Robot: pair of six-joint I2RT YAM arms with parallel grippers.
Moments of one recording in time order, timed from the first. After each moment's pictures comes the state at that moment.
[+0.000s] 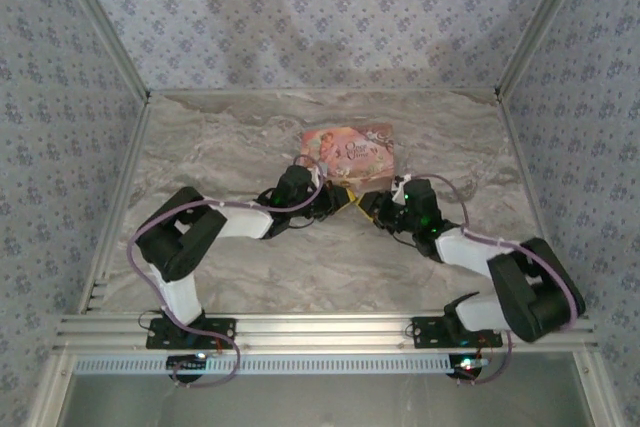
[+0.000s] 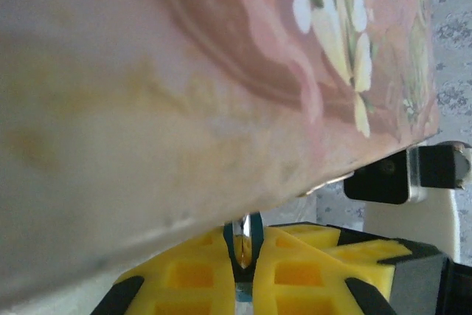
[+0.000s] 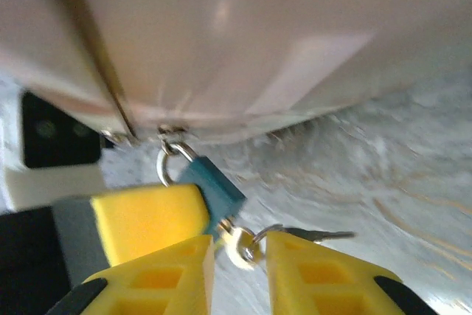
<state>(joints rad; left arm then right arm) -0.77 1.80 0.84 0.54 0.40 -1.21 0.43 1.29 0.42 0.35 -0.44 1.10</state>
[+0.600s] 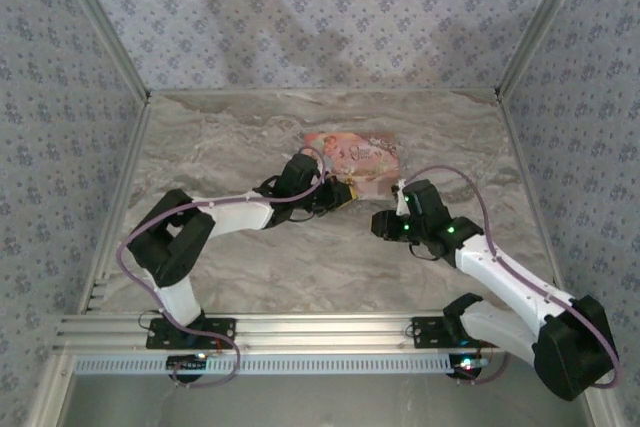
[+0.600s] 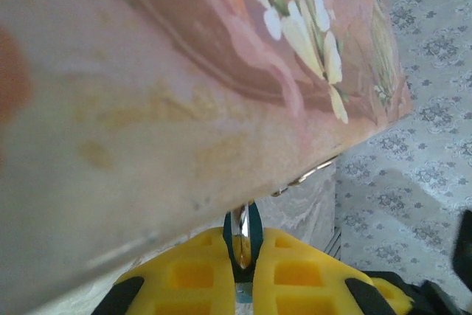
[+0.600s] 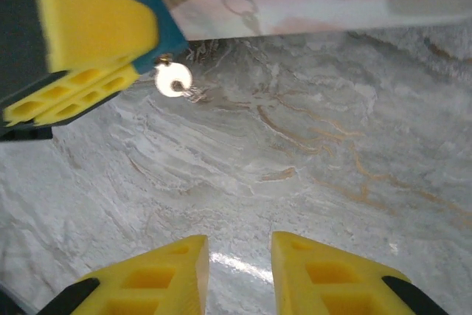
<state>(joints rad) -0.77 1.75 0.96 0.26 0.41 -1.12 0.53 1.01 0.60 -0.42 -0.20 0.54</state>
